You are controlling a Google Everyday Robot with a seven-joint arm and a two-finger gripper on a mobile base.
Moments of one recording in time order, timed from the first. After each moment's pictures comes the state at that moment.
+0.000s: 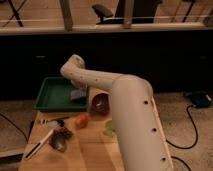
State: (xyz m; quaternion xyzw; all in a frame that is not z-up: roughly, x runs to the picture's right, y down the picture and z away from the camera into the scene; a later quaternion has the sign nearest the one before) arm -0.168 -0.004 0.934 -0.15 -0.12 -0.66 0.72
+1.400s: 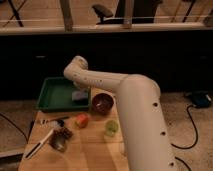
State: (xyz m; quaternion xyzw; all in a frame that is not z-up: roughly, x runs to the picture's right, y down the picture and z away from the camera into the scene) arm -0.122 -0.008 0.926 -0.14 -0.12 -0.67 0.72
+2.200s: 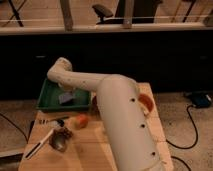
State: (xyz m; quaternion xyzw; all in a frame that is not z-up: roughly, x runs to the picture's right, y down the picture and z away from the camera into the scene) arm -0.221 0.024 0.921 -0.12 -0.16 -0.73 0.65
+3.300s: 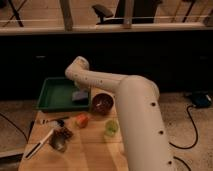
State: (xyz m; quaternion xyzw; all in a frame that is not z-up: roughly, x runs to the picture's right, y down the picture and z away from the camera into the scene) arm -0.134 -0.008 0.939 -0.14 -0.13 -0.68 0.71
